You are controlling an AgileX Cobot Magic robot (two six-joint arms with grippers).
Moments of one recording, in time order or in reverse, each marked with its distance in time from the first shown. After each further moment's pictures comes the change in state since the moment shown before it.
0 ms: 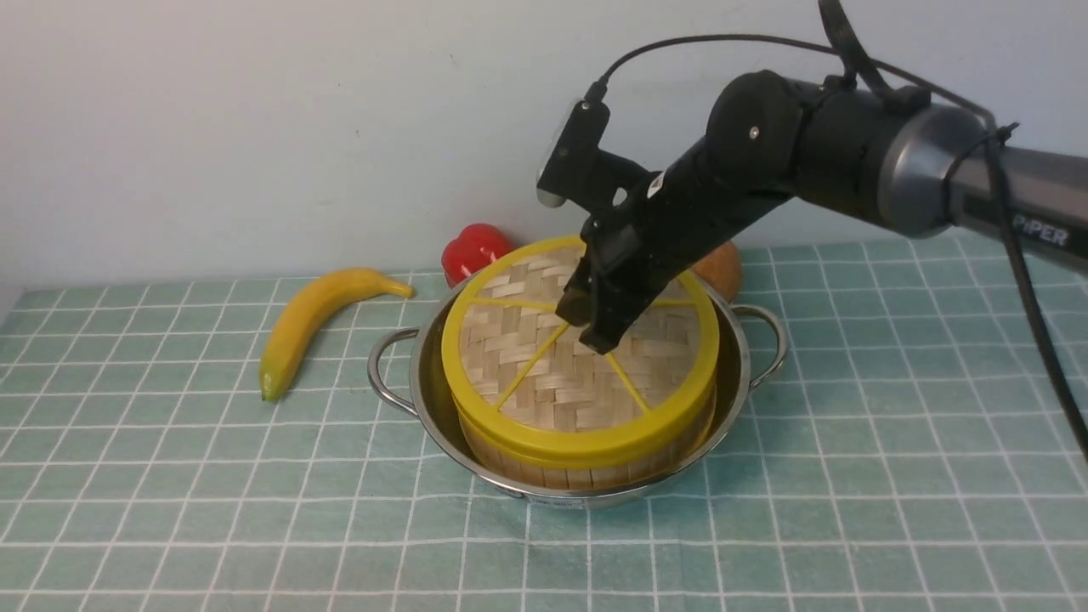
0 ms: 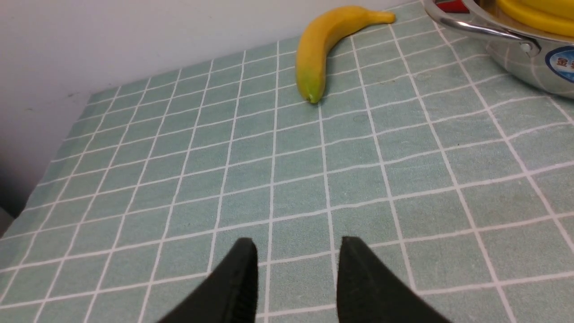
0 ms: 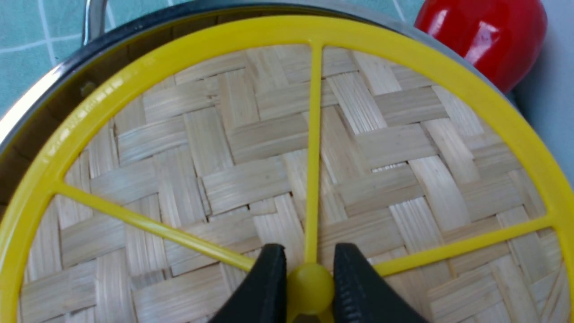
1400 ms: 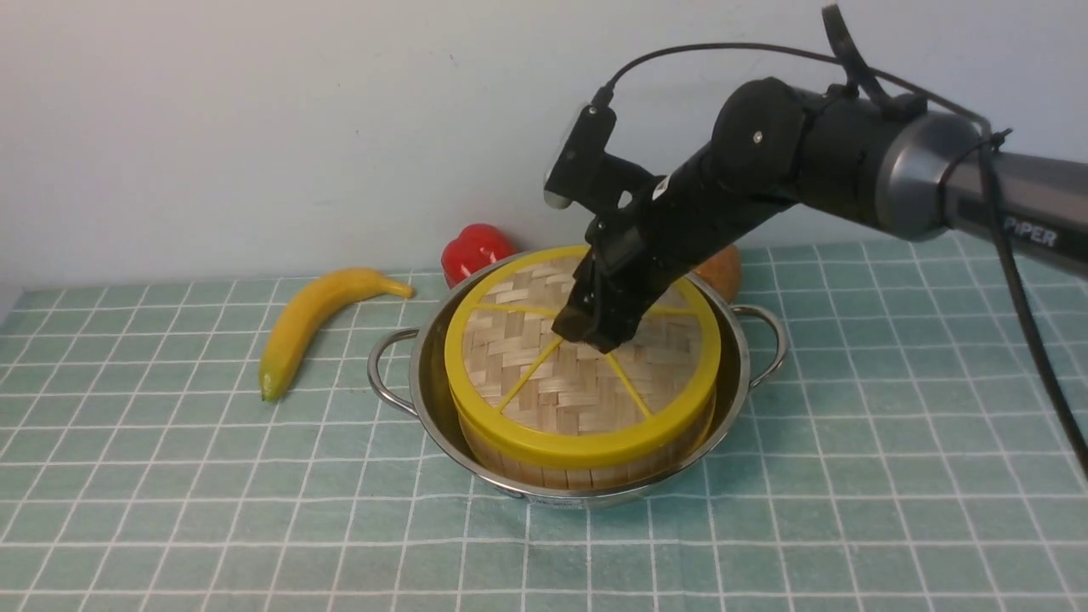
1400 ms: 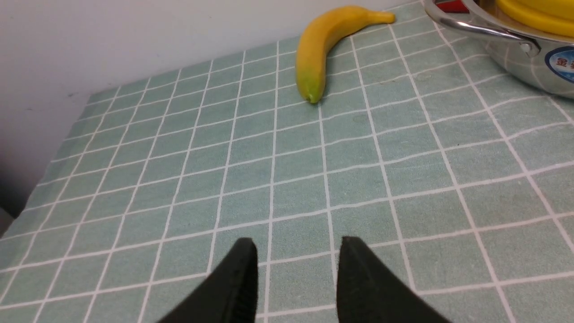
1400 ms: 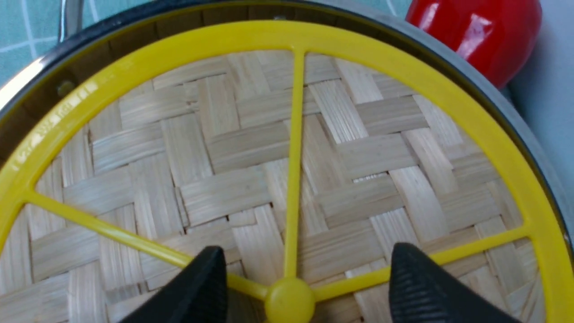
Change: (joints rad) right arm -0.013 0.020 -0.001 0.042 -0.021 -0.038; left arm 0.000 0.000 0.000 0.000 0.000 0.000
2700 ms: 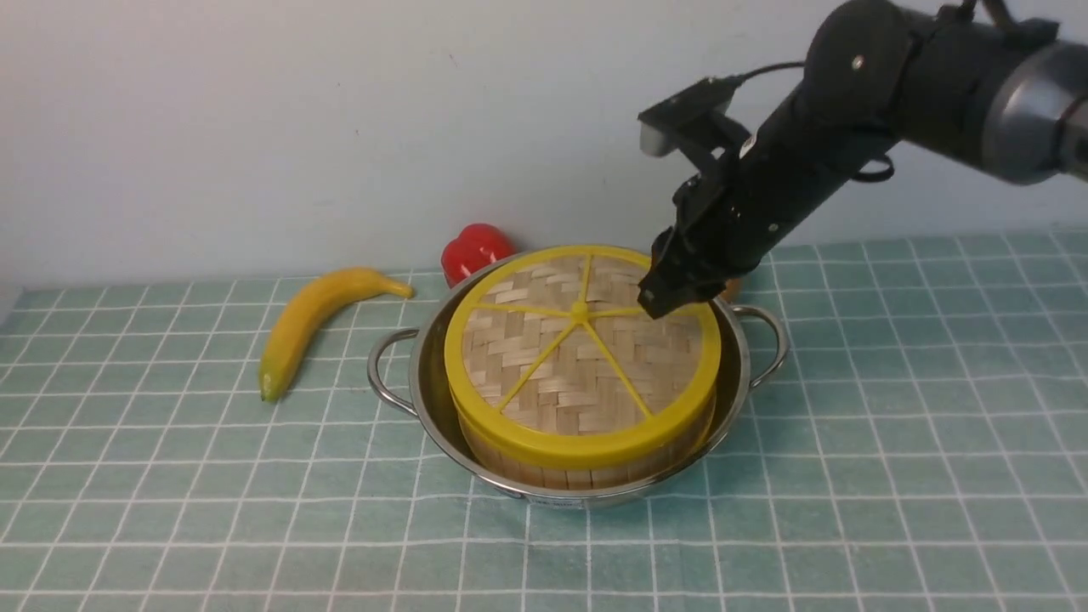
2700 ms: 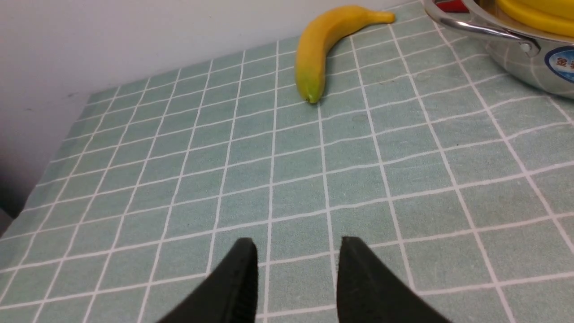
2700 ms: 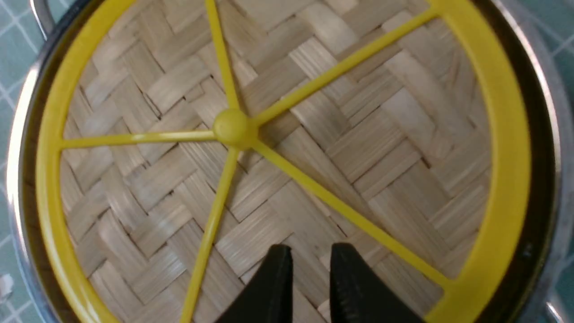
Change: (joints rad) right arm -0.094 -0.061 0.001 -0.068 0.240 0.425; left arm 0.000 0.000 0.000 0.000 0.000 0.000
